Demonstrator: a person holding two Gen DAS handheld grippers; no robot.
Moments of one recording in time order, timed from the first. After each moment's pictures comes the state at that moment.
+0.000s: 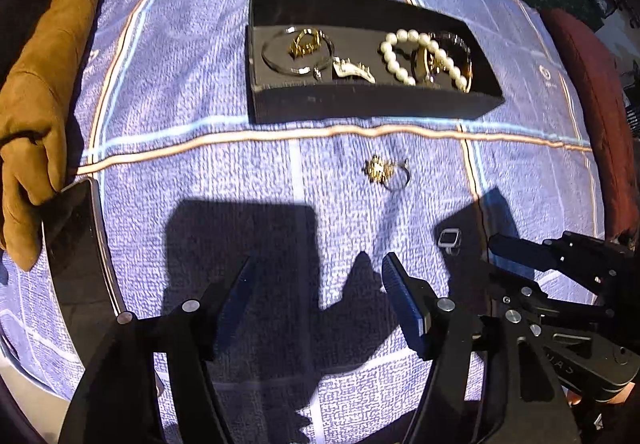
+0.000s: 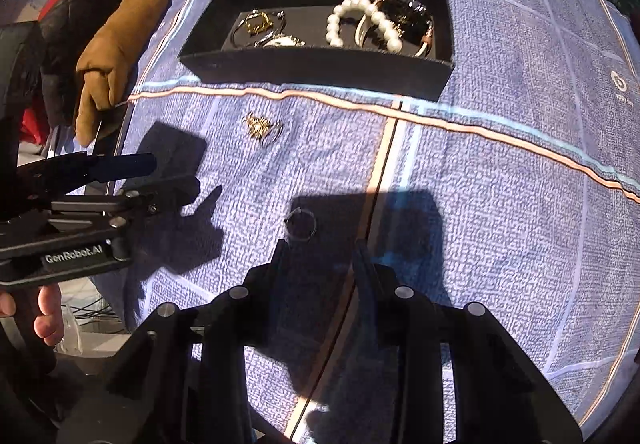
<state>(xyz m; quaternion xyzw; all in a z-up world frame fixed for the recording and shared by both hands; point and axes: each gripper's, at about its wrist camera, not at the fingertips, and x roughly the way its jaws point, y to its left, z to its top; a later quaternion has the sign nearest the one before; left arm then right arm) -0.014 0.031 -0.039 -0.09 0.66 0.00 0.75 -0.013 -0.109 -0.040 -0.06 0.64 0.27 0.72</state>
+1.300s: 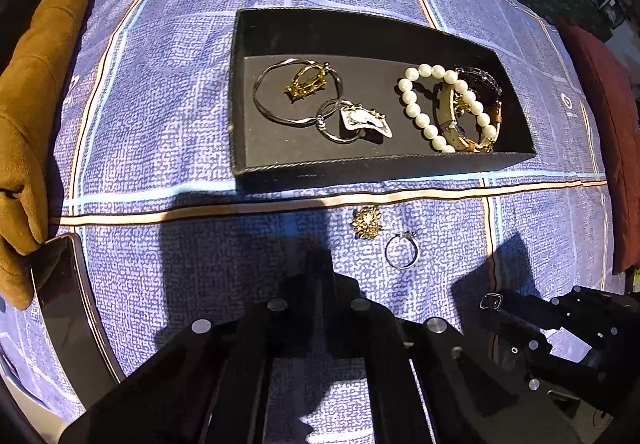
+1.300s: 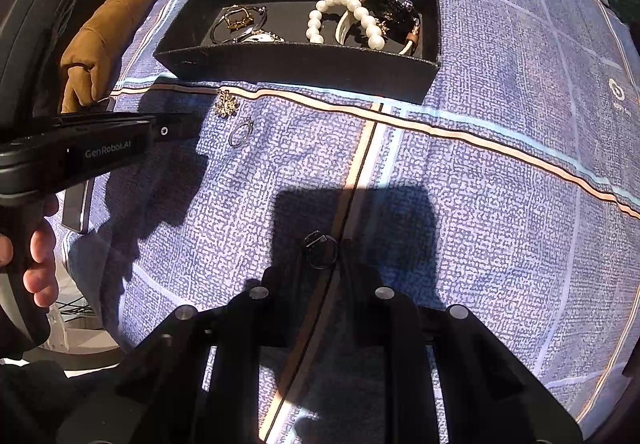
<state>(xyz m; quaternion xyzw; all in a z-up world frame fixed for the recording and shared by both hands) 0.057 0.031 -0.054 -0.10 0.65 0.02 0.76 -0.004 -0.110 -0.048 -0.08 0.63 0.26 0.72</state>
